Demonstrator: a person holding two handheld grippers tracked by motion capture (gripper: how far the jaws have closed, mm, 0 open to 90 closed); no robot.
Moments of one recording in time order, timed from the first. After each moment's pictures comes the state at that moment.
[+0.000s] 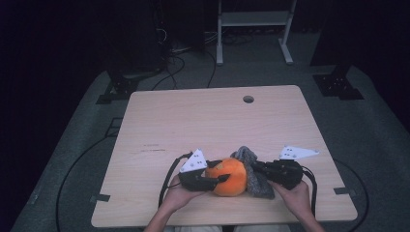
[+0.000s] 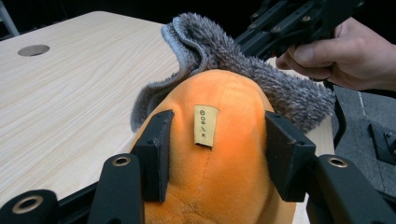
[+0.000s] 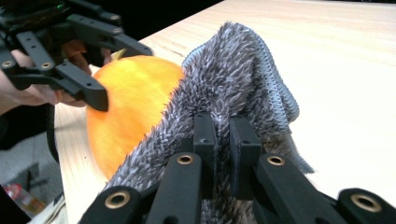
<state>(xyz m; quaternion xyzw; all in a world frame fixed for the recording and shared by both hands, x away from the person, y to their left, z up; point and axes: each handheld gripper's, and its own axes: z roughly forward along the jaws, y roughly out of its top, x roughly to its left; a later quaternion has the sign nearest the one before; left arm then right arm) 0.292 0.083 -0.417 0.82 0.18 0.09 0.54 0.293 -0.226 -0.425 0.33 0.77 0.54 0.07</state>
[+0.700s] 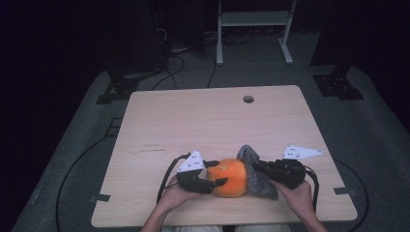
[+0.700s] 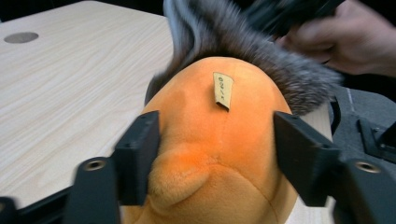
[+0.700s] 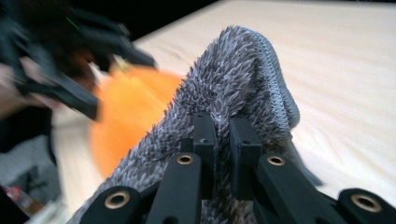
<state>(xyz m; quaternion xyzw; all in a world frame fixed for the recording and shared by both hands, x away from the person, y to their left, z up) 0.296 0.089 -0.429 0.82 0.18 0.08 0.54 0.290 -0.230 -0.419 0.32 0.77 0.56 0.07</state>
